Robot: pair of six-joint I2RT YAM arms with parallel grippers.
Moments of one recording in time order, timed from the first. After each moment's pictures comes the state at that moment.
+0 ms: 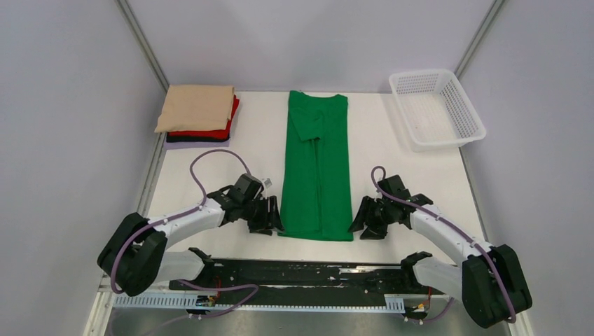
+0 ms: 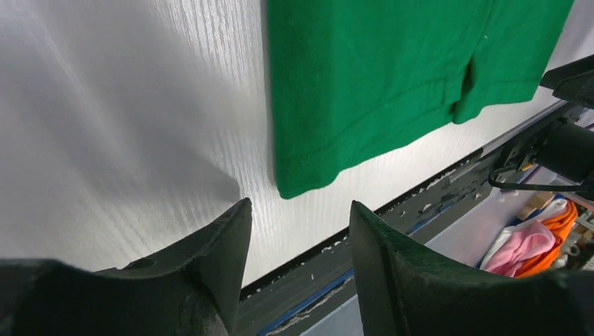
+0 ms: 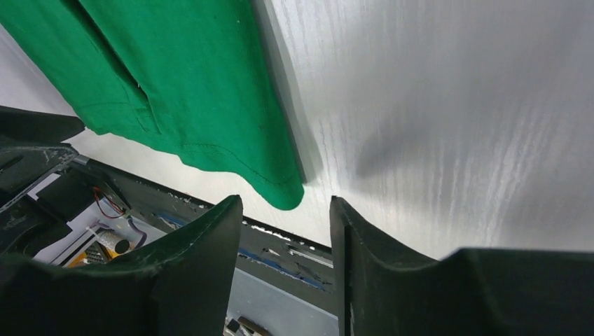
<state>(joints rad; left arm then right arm) -0.64 1.22 0.52 -0.35 0.37 -0.73 0.37 1.07 0.49 -0.62 -0.39 0.74</state>
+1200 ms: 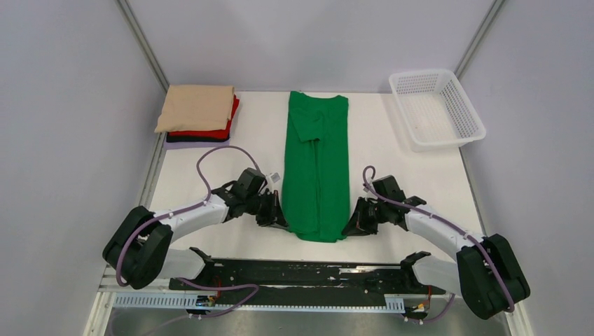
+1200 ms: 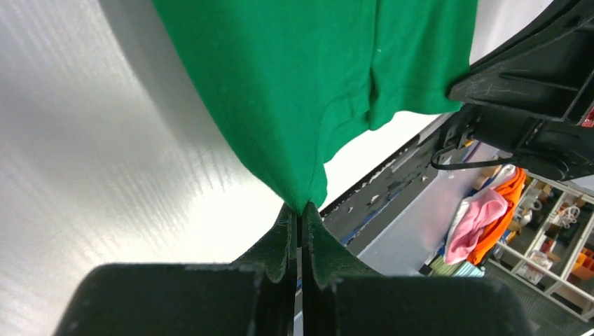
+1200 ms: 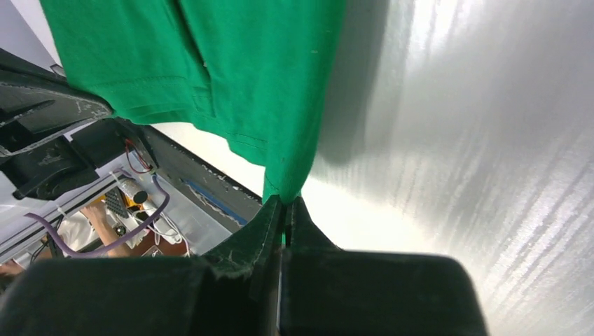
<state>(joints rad) -0.64 1.31 0.56 -0.22 0.51 -0.74 0.42 1.14 0.43 -0.39 -0.57 0.74</state>
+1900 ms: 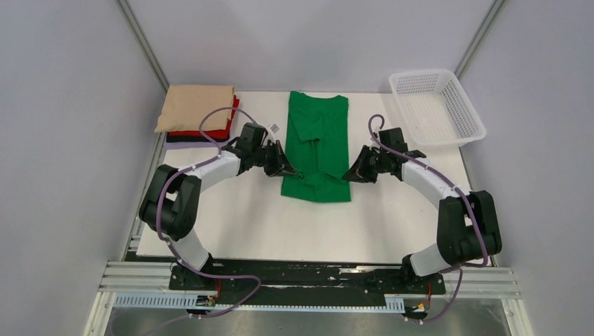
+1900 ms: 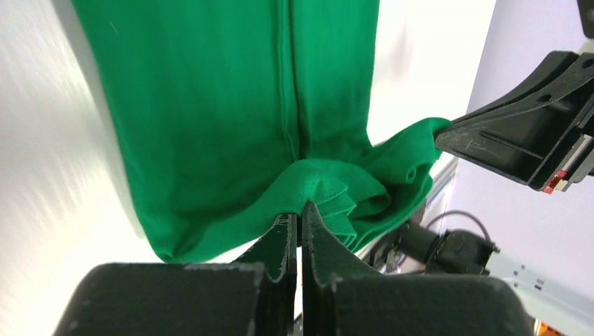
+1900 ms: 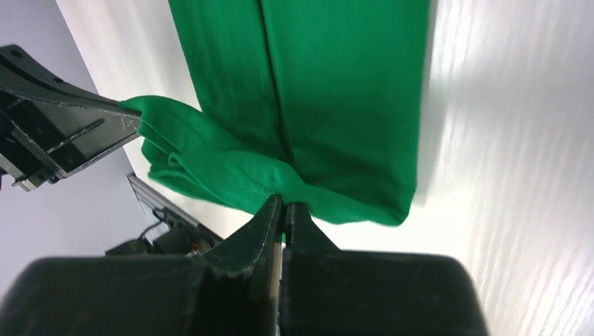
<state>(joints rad) -0.44 1.67 1.00 -0.14 0.56 -0.74 0.24 1.46 0.89 -0.39 -0.52 0.68</state>
